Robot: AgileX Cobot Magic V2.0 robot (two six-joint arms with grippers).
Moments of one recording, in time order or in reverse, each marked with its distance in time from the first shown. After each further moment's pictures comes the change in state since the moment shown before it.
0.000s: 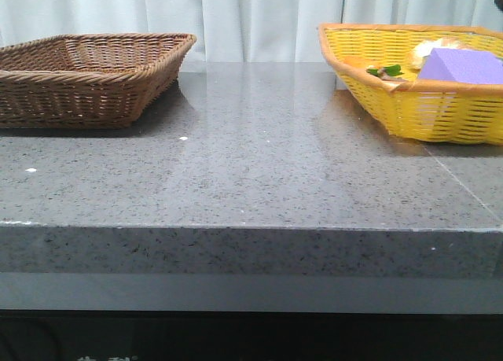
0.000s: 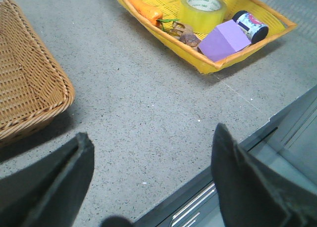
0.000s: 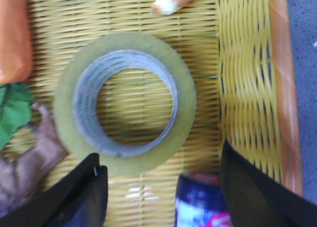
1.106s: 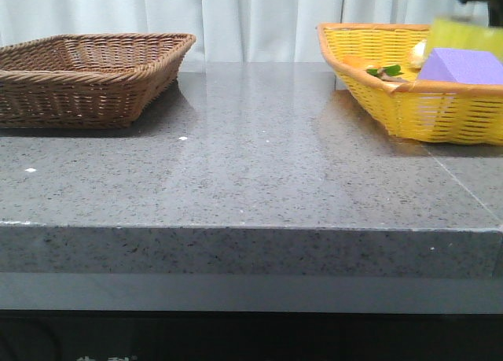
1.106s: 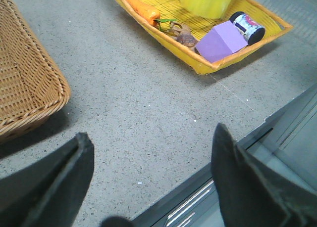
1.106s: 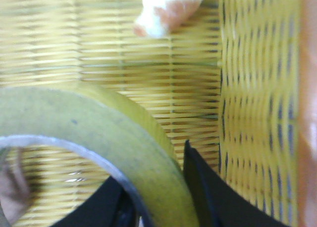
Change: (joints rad) left arm 0.000 0.000 0.000 -0.018 0.000 0.000; right arm 0.012 0.184 -0.193 -0.020 0.042 -0.025
